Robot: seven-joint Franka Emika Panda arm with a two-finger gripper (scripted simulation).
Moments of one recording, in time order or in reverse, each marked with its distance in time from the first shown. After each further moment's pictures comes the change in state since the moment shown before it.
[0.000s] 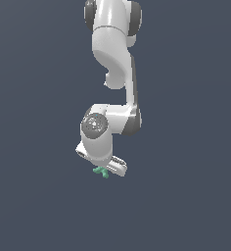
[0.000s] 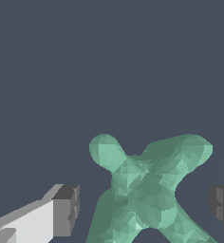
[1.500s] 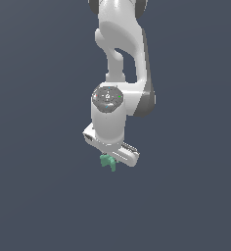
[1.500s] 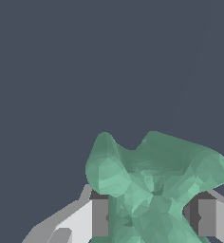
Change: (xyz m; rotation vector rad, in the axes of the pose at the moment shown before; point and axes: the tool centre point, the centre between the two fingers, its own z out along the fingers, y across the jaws) arm -0.029 -0.026 -0.071 0.004 0.012 0.081
